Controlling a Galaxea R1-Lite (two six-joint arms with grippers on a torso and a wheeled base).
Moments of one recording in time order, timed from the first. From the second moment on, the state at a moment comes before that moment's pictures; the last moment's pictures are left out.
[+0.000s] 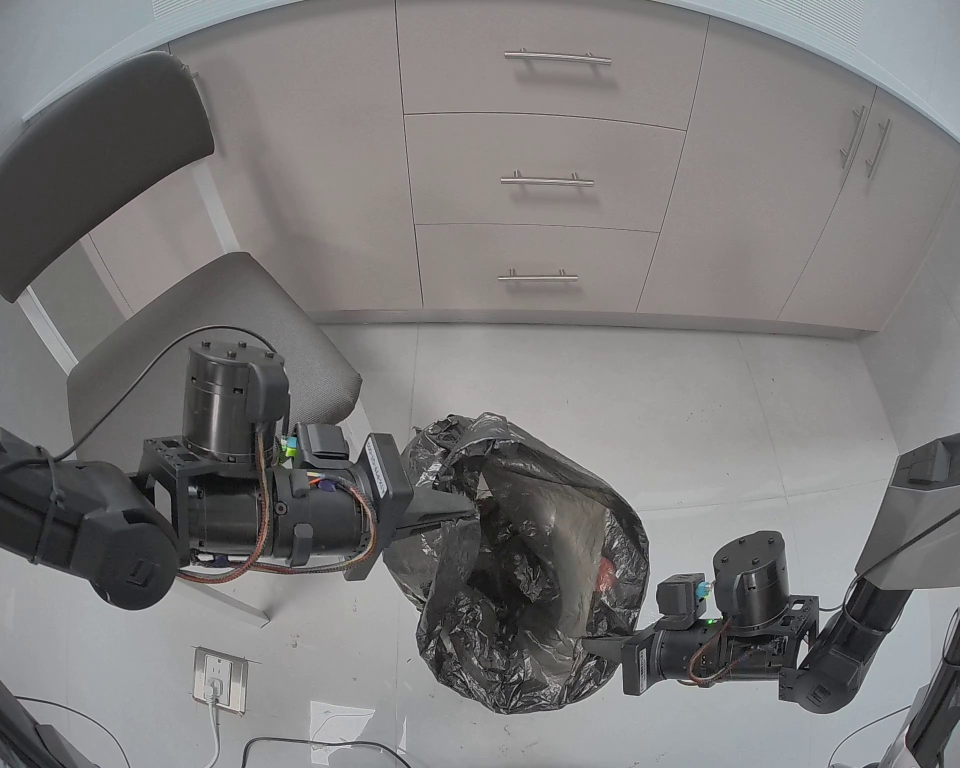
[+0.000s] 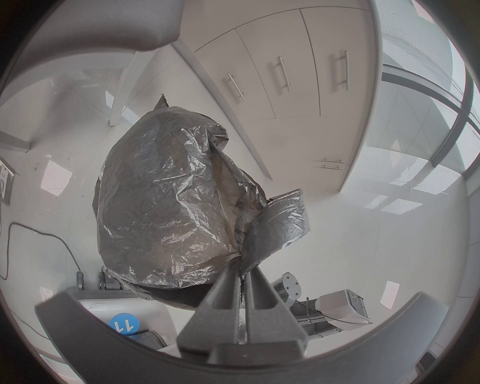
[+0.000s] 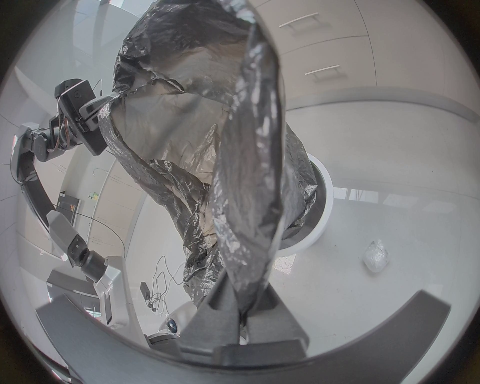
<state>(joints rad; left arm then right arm) -0.55 1.73 -0.80 -0.49 -0.52 -1.08 0.63 2.06 -0.31 -1.18 0.24 0.31</state>
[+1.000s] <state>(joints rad) -0.51 2.05 -0.79 -0.67 -0.57 -1.06 0.55 2.37 -0.36 -1.43 0.19 0.24</state>
